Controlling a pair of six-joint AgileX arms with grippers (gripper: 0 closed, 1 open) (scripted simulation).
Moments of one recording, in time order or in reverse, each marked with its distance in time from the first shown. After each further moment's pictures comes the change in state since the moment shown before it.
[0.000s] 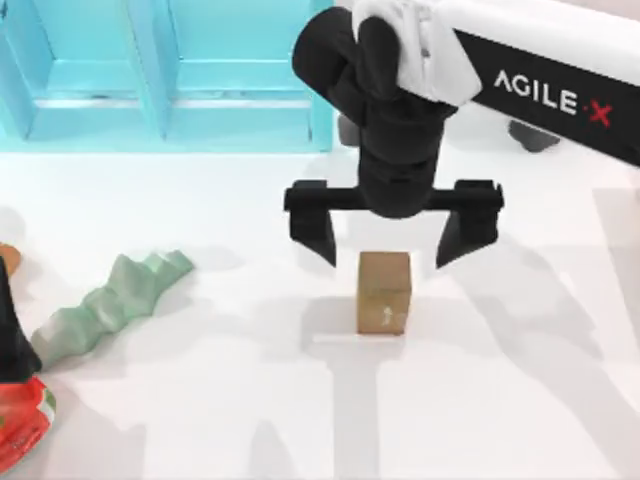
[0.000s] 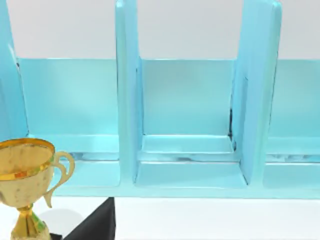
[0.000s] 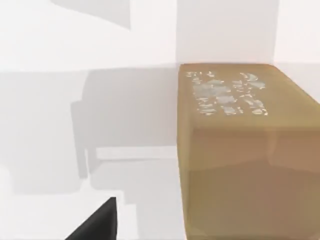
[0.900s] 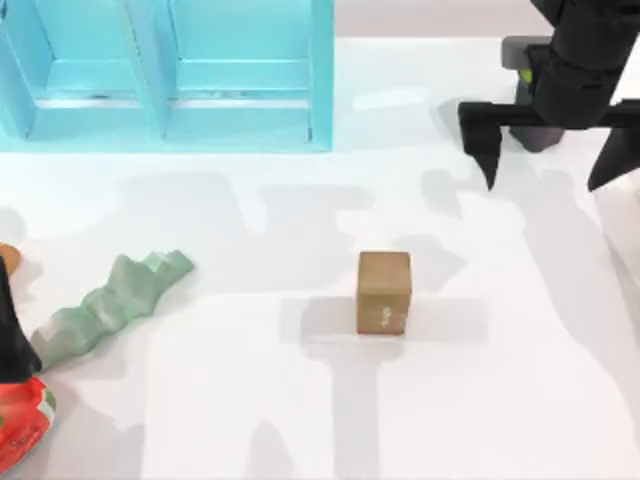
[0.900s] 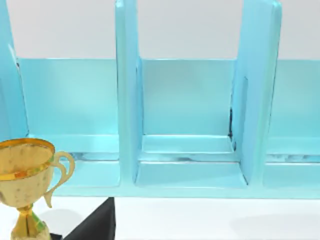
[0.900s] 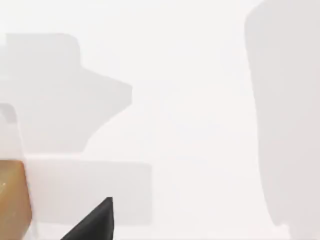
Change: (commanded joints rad) left arm 0.000 0.000 0.000 0.000 0.000 0.000; right arm -0.374 -0.047 0.019 -0.080 -0.003 -0.372
